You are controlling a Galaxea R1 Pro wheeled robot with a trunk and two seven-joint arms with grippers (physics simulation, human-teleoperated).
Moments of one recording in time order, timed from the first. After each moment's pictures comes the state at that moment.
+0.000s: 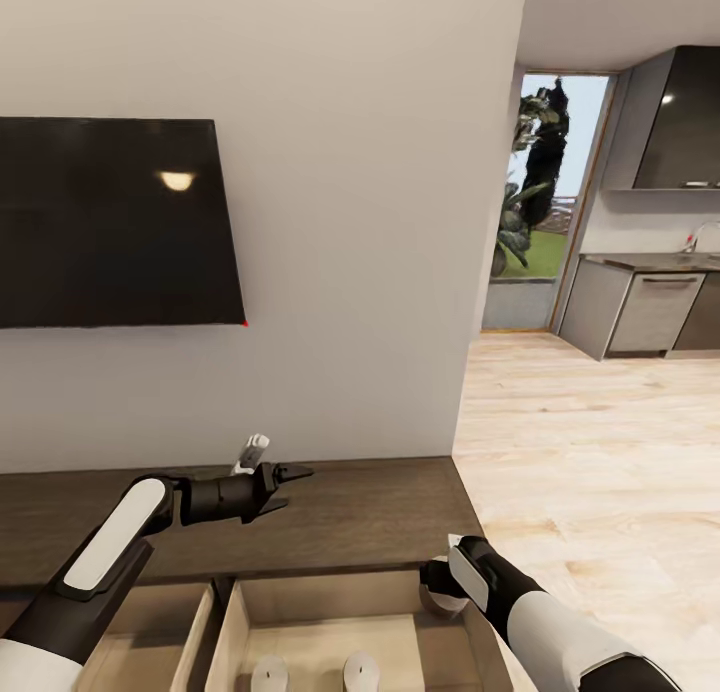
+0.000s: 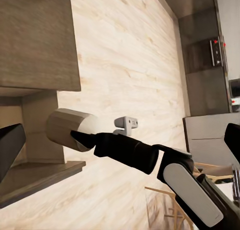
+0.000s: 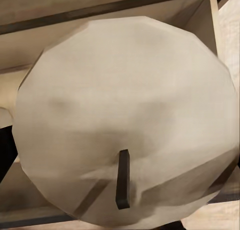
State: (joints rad) left arm -0.50 0.27 -0.23 -1.36 1.57 1.00 0.24; right arm -0.72 0.07 0.26 -0.30 -0.47 0.54 -0.22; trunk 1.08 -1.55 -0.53
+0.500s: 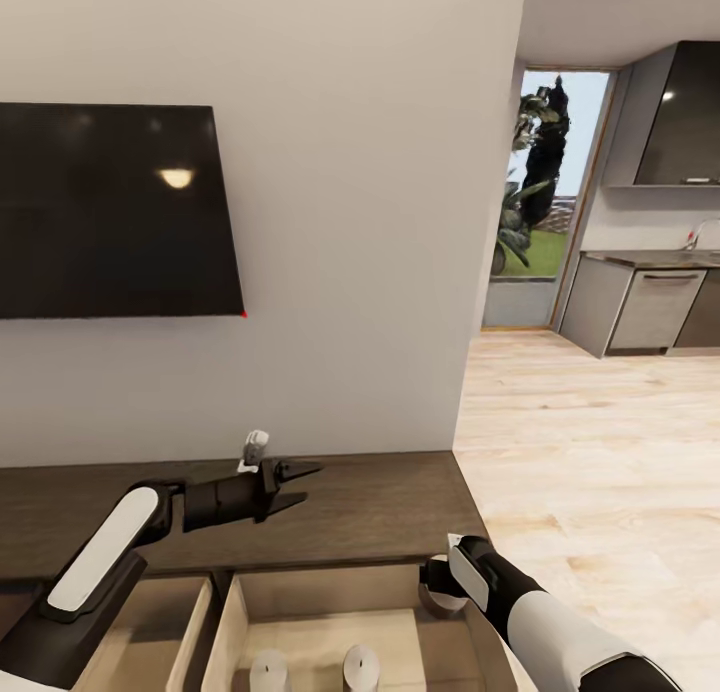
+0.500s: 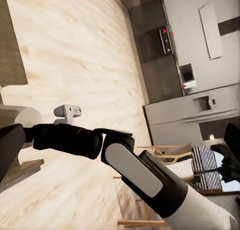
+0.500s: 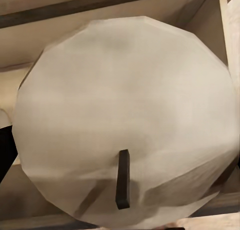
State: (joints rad) left arm -0.45 0.28 -0.25 -1.47 1.63 1.00 0.10; right arm -0.72 0.07 0.26 -0.30 -0.47 0.54 -0.21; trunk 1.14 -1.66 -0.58
